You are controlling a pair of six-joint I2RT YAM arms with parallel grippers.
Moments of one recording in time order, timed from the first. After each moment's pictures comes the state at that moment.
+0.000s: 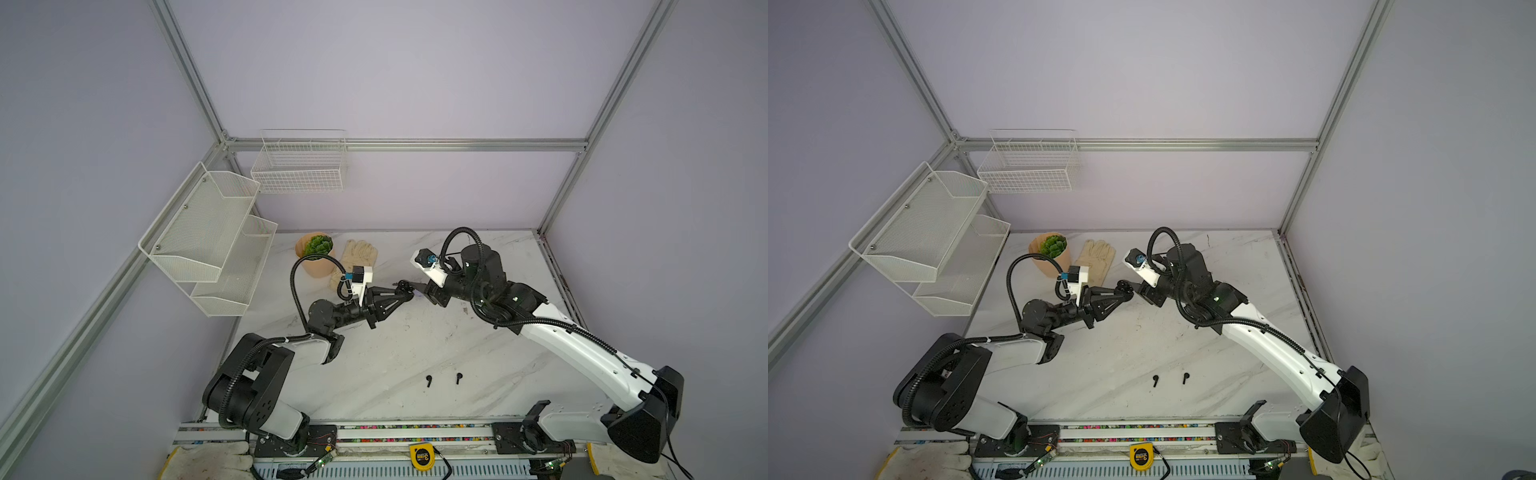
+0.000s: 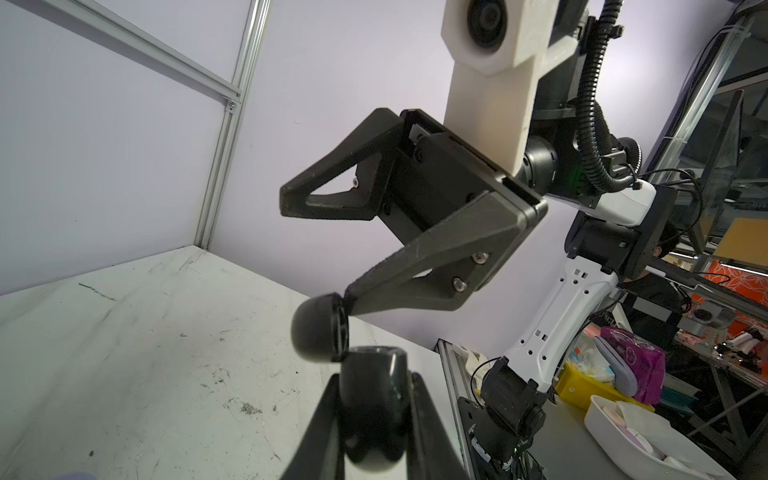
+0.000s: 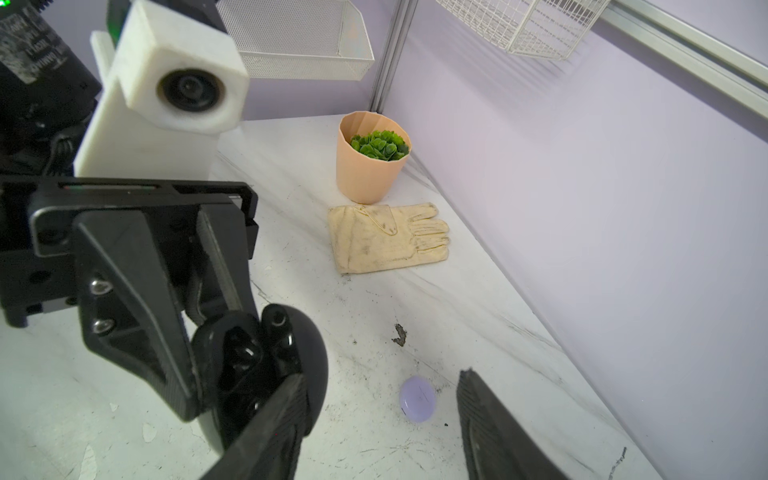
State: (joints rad) left arm -0.41 1.51 0.52 1.42 0.88 -0.70; right arm 0.73 1.32 1.27 -0.36 -0.17 -0.37
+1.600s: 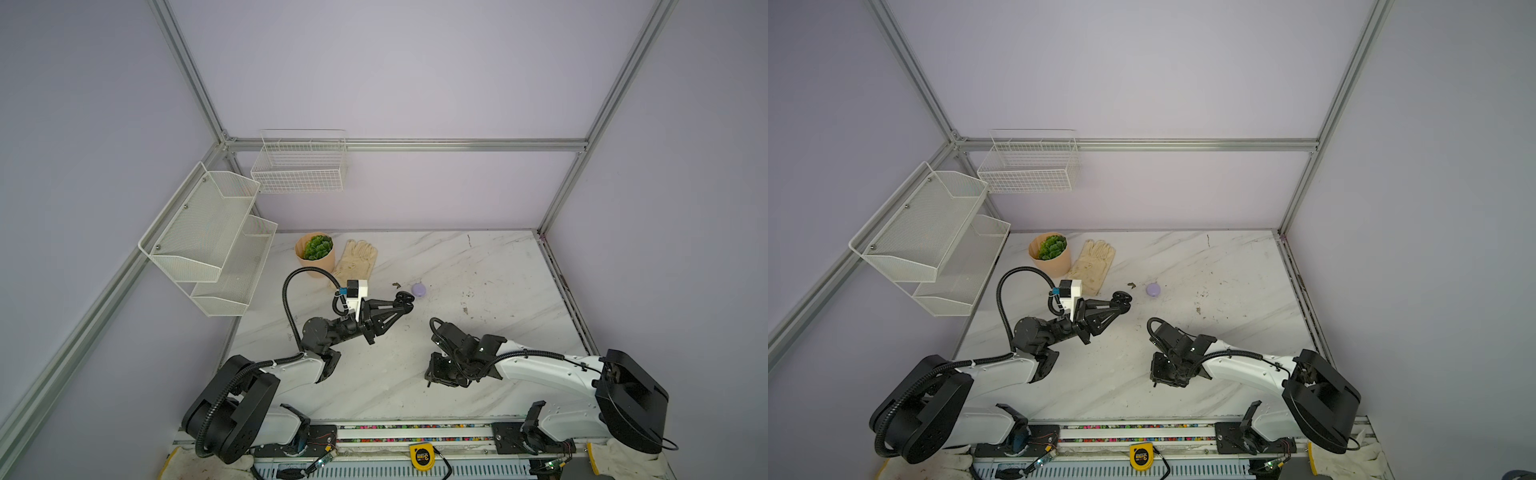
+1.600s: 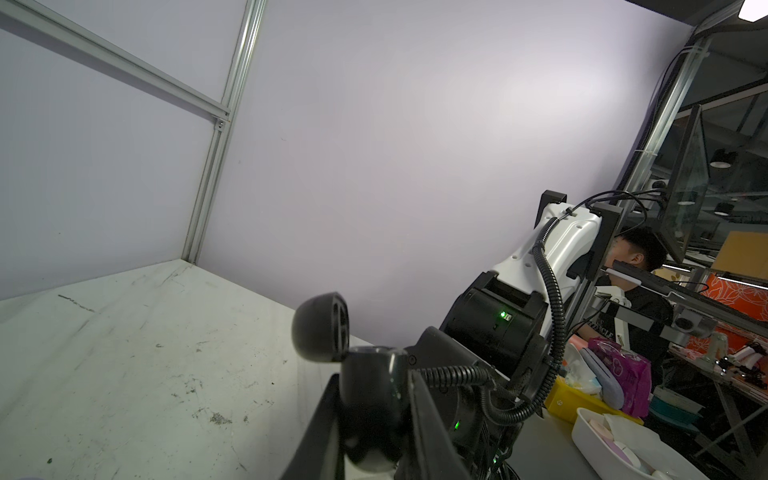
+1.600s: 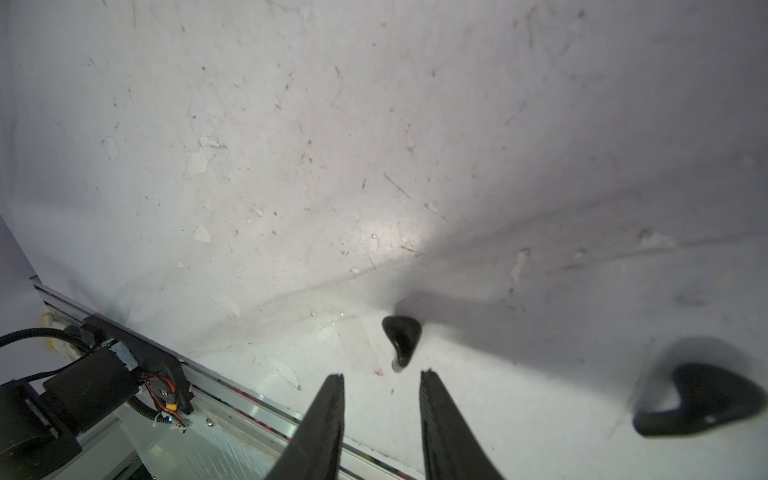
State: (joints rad) left arm -0.49 1.35 0.38 1.43 0.78 -0.70; right arm 0.95 1.35 0.69 -0.48 -0.22 1.08
